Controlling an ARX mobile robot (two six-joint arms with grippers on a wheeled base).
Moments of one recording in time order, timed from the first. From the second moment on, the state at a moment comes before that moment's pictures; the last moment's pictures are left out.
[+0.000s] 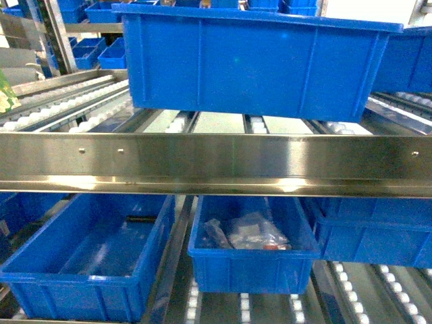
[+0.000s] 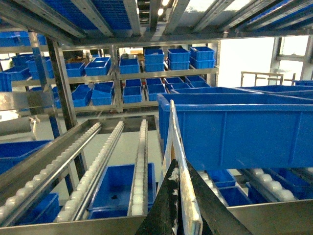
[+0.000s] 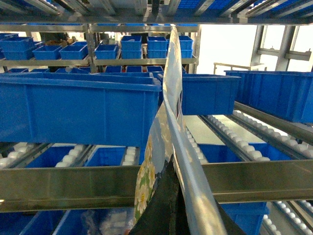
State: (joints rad) left arm -0.04 0.73 0.40 0.49 0.03 0.03; right arm -0.05 0.36 0.21 0.26 0.02 0.04
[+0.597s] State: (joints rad) left arm -0.04 0.73 0.40 0.49 0.03 0.03; right arm -0.05 0.36 0.21 0.25 0.02 0.04
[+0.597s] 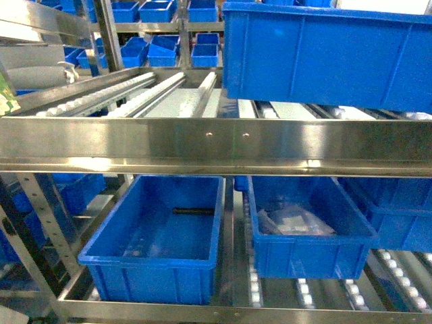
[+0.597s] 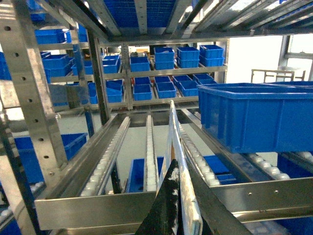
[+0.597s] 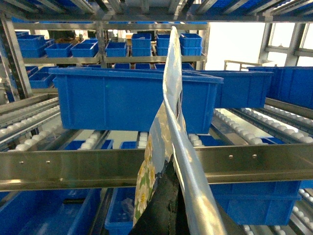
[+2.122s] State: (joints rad) left arm -0.04 0.73 0.40 0.49 0.03 0.03; right arm -0.05 0.36 0.21 0.25 0.02 0.04
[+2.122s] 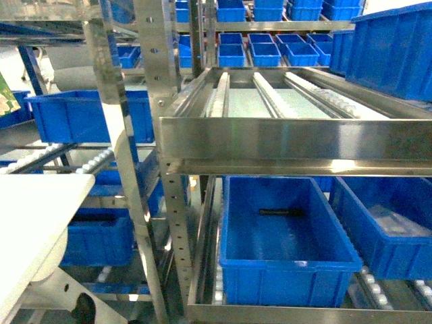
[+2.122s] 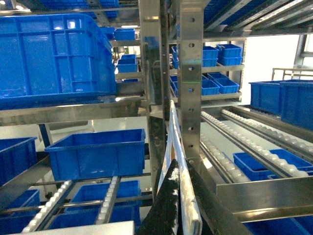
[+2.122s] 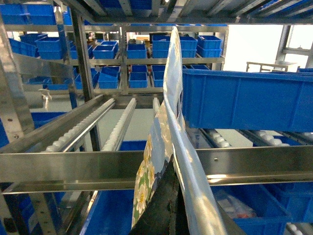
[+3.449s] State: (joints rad) left arm -0.04 0.73 0.39 0.49 0.03 0.03; right arm -0.05 0.36 0.21 0.25 0.02 0.04
